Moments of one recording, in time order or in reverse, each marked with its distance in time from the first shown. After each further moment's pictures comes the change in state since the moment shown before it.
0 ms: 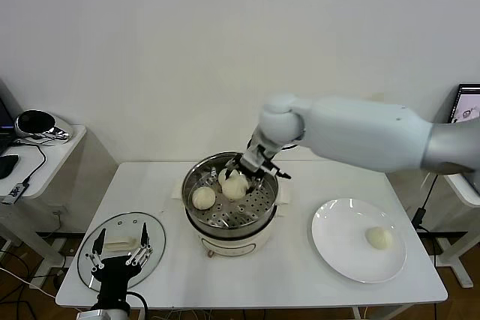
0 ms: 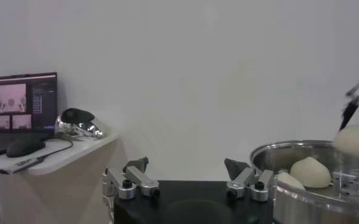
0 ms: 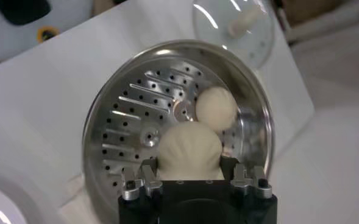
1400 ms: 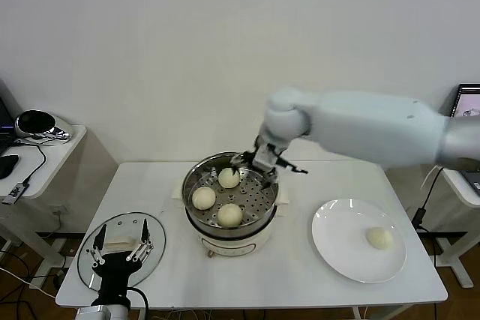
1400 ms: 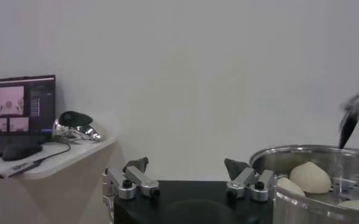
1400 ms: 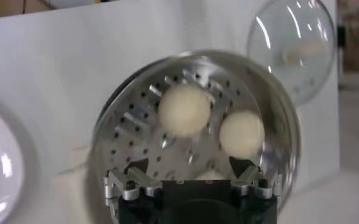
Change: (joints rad) left arm -0.028 0.021 0.006 0.009 -0.011 0.000 0.001; right arm 0.104 -0.141 -0.012 0.090 -0.037 -0.027 -0.043
